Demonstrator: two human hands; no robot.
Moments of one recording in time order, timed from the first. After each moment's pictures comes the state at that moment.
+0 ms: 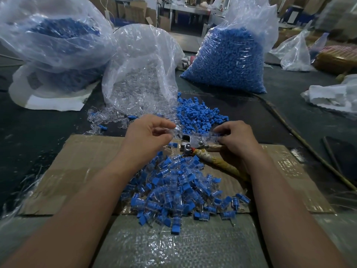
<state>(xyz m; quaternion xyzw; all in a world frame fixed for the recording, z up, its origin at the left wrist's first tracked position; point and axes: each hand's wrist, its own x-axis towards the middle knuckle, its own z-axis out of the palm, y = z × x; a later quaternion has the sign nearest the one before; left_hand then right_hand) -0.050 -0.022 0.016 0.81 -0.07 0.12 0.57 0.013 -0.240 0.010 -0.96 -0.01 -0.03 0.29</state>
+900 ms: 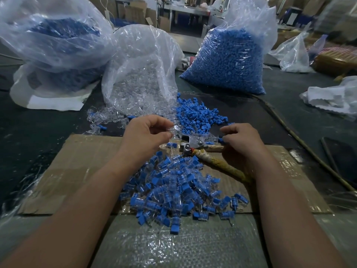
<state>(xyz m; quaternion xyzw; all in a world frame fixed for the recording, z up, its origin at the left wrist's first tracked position) -0.051 -0.021 0.019 0.79 -0.04 0.10 0.61 0.015 -0.254 0.007 -0.94 0.05 -0.01 0.33</state>
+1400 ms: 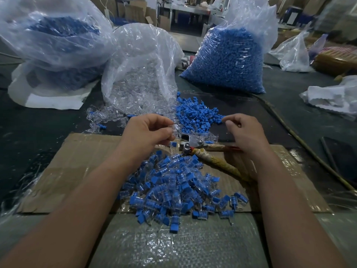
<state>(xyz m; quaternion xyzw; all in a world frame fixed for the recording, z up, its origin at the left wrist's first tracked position) -0.052 -0.024 0.024 0.73 -0.05 0.05 0.68 0.007 -0.249 0.018 -0.92 -0.01 -0.12 0.36</state>
